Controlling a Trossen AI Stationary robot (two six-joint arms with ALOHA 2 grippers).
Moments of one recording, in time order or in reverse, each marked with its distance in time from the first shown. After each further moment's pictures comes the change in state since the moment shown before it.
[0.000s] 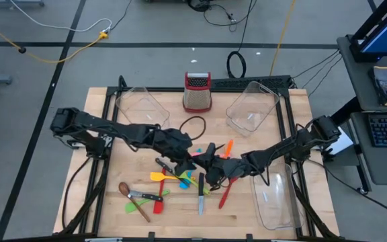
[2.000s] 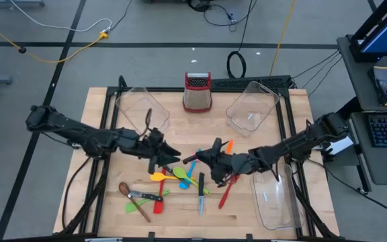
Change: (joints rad) left arm -0.130 -0.371 -0.430 0.645 -0.256 -0.028; right arm 0.010 -0.122 -0.001 -0.067 0.008 0.000
